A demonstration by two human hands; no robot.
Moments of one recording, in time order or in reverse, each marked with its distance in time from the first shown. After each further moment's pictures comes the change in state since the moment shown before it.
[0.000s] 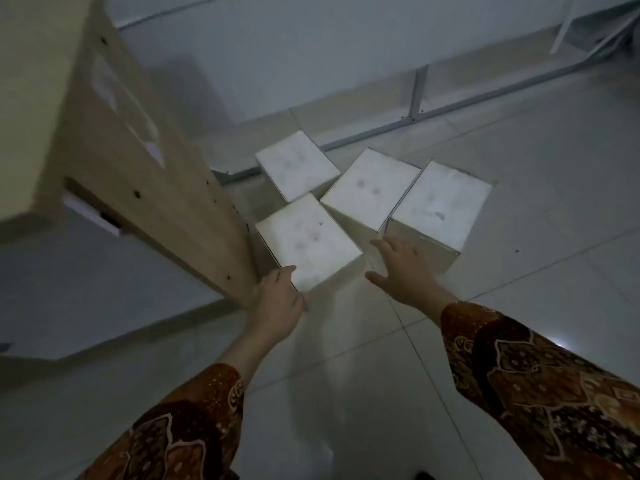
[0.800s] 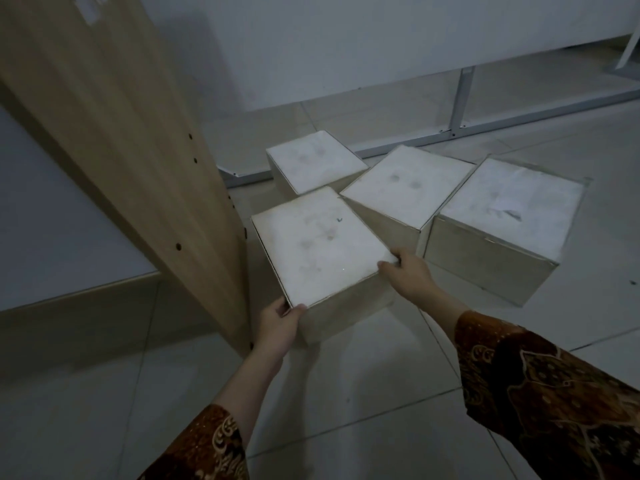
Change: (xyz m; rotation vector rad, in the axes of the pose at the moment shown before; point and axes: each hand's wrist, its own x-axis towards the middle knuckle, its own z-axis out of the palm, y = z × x) left_hand 0.110 -0.108 0.215 -0.987 0.253 -0.352; right_hand 0.135 0.066 0.204 0.589 0.145 0.168
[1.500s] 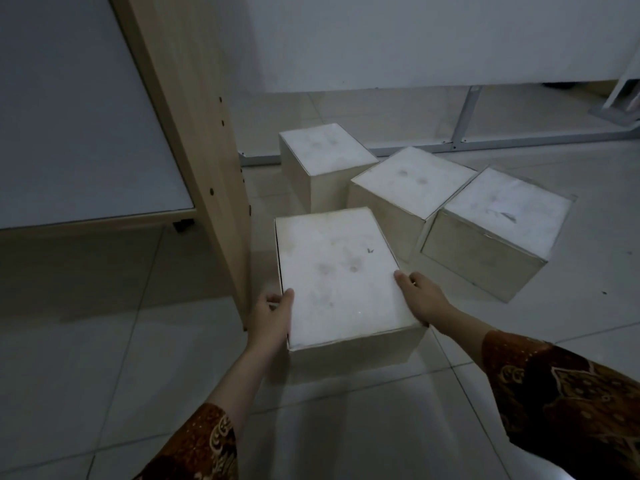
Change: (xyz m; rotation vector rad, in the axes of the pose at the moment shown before) left_hand -0.025 -0.043 -0.028 0.018 0.151 -0.054; right_hand -0.053 0.034 0.013 -0.160 -0.054 0.171
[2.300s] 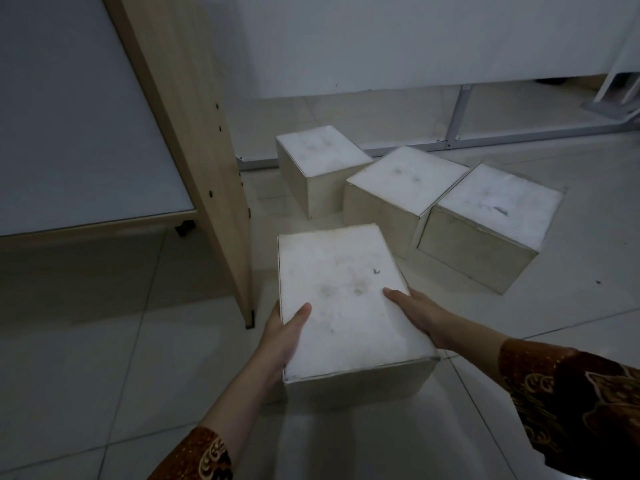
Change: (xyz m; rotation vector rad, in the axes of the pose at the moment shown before) left_hand -0.043 -0.003 -0.004 -0.205 -0.299 -0.081; right_hand -0.052 -0.003 -0.006 0.420 -0.344 0.131
